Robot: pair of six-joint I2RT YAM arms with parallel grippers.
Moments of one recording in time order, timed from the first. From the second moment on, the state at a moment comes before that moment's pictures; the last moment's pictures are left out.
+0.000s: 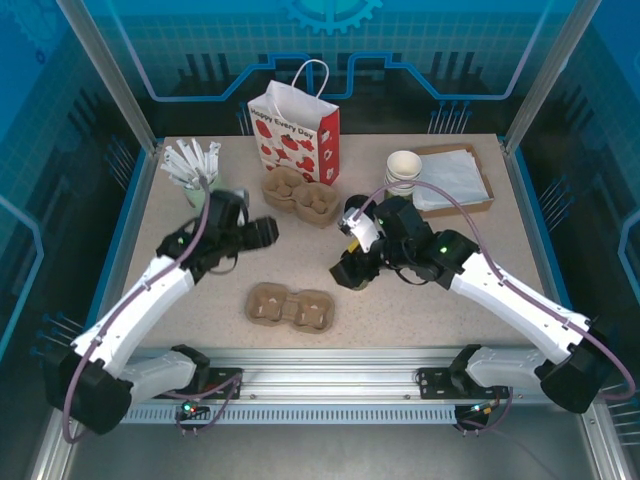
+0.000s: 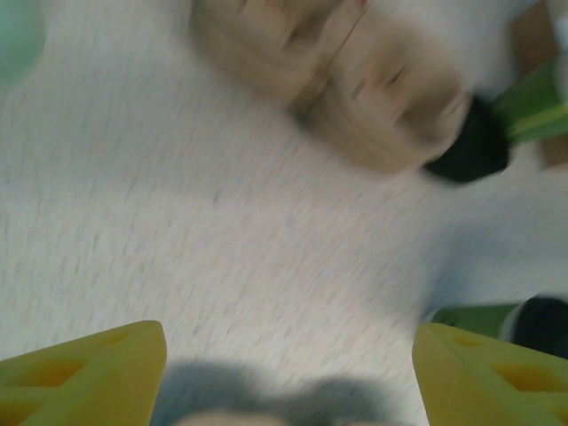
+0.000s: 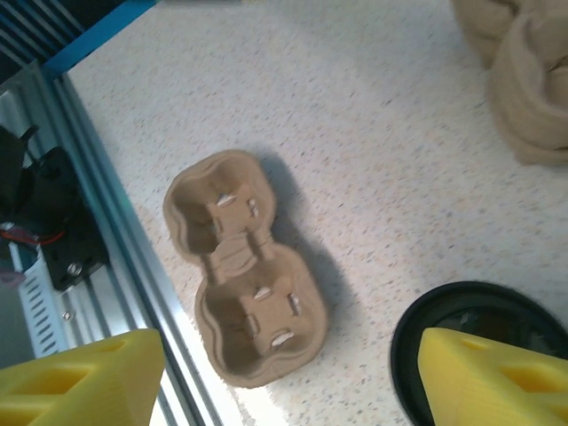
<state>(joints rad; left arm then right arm) -0.36 1.16 1.05 -0.63 -0.01 -0.55 0.74 1.20 1.12 -0.68 -0.29 0.05</state>
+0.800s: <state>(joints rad) -0.31 2.02 2.00 -0.52 0.00 -0.63 0.65 1.23 1.14 -0.59 -0.24 0.11</state>
